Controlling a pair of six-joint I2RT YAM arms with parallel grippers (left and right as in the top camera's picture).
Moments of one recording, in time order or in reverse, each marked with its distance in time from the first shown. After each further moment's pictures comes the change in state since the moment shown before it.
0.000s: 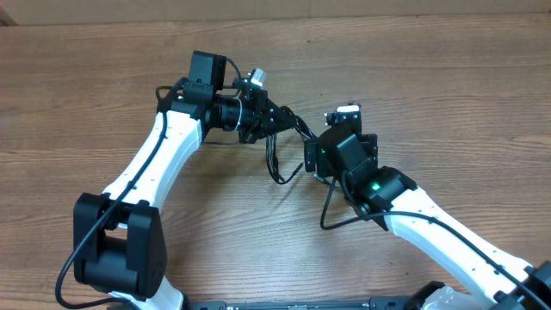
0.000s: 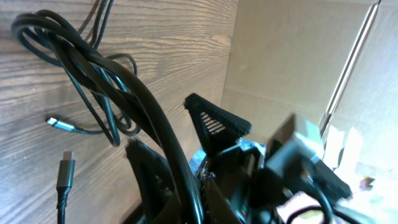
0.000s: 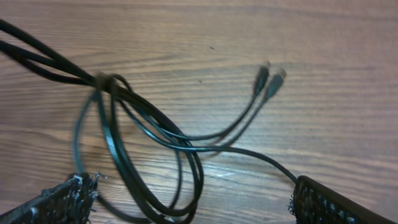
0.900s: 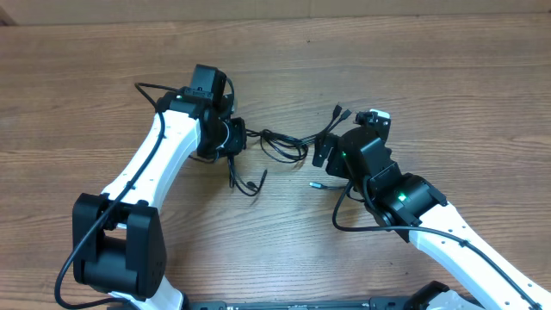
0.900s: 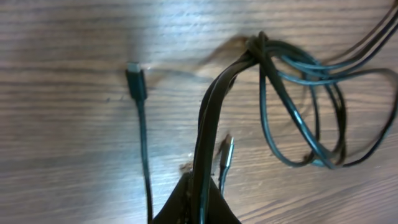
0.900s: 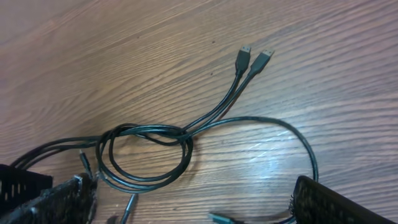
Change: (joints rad) left arm 0.006 0.000 0.006 -0.397 -0.841 0.387; right arm -0.045 -0.164 -0.003 -0.109 -0.127 0.330
